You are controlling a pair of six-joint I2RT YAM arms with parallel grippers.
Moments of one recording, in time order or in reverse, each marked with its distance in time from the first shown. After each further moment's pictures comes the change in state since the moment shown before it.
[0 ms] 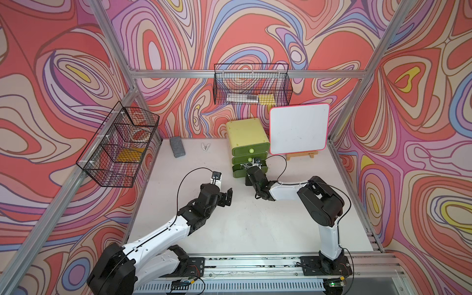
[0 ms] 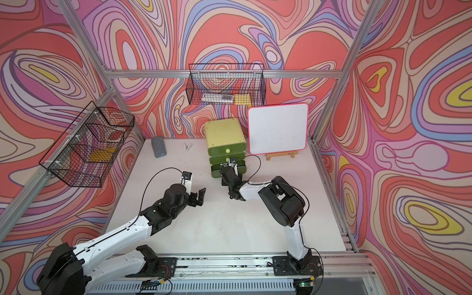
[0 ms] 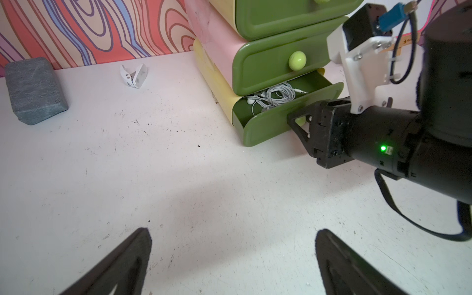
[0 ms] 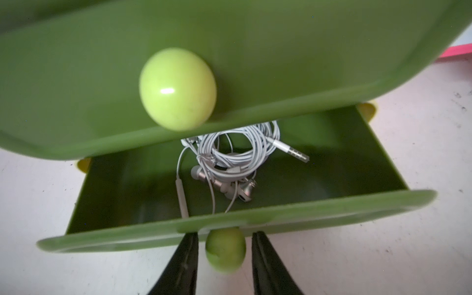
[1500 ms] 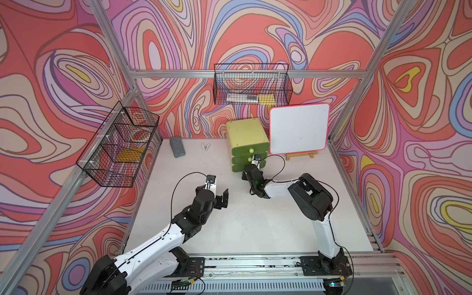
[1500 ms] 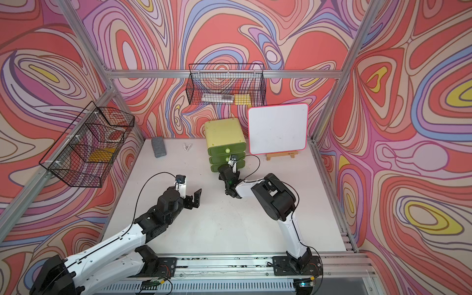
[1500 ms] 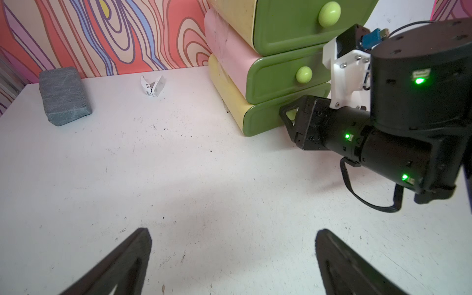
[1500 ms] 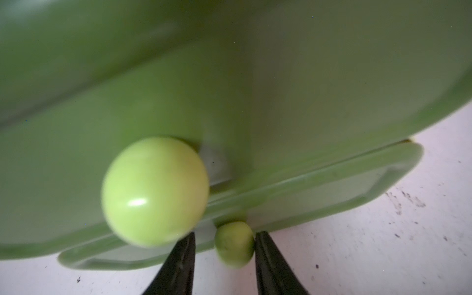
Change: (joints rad) left arm 0.000 -0.128 -0.092 0.046 -0.047 0.000; right arm -0.009 0.132 0.103 0.152 0.070 0.092
